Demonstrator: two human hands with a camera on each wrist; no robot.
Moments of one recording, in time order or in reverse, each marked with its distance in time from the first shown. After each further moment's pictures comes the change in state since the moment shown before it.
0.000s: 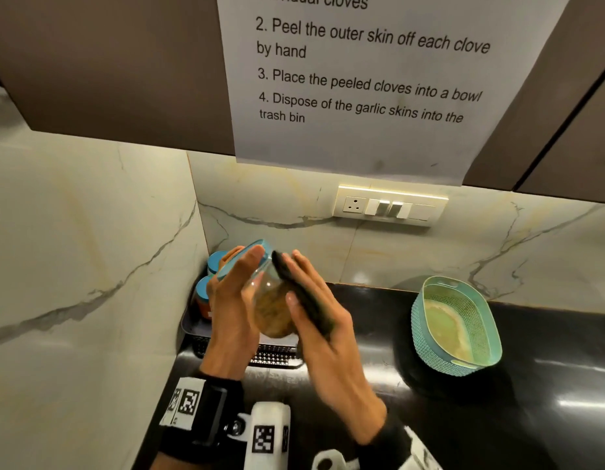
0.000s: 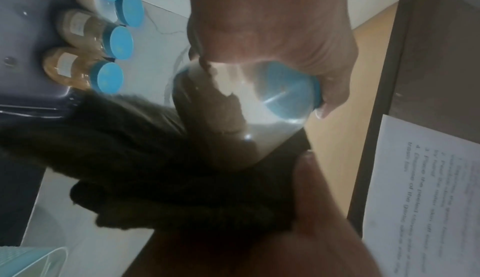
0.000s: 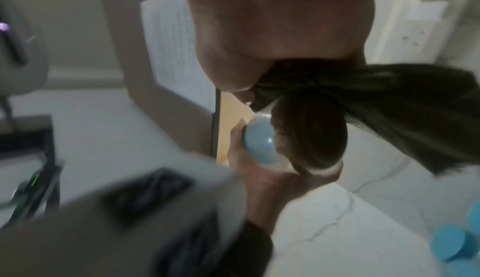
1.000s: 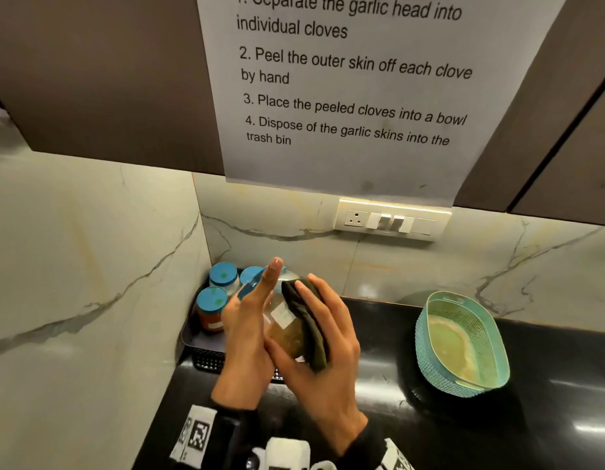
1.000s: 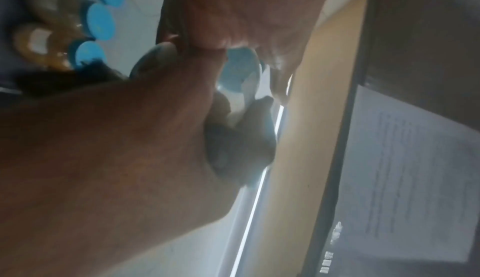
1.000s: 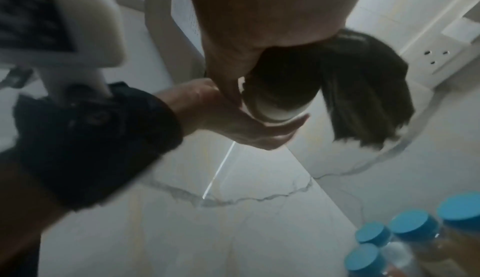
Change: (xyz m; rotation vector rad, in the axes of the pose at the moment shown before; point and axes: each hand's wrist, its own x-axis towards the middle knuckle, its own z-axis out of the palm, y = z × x) left_hand -0.016 -0.014 0.034 0.025 0.144 -0.144; right_hand 0.000 0.044 -0.010 -0.357 0.204 -0.267
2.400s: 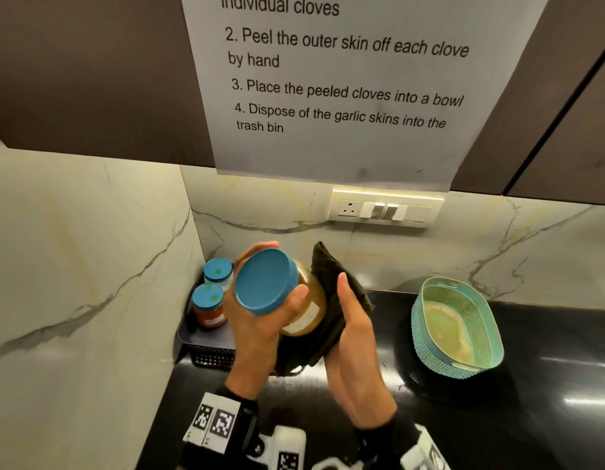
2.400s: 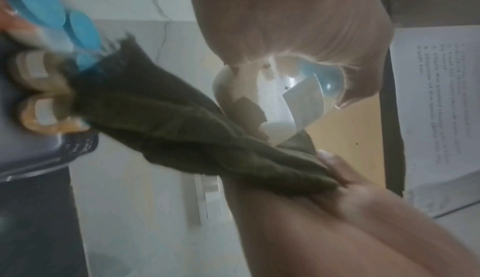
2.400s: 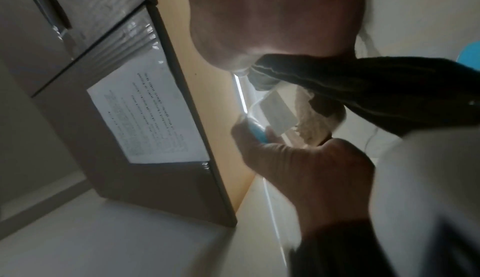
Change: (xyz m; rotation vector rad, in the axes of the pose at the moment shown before) left_hand 0.010 -0.022 -0.010 0.223 -0.163 0.675; right_hand 0.030 -0.027 -0.021 0.977 0.162 0.967
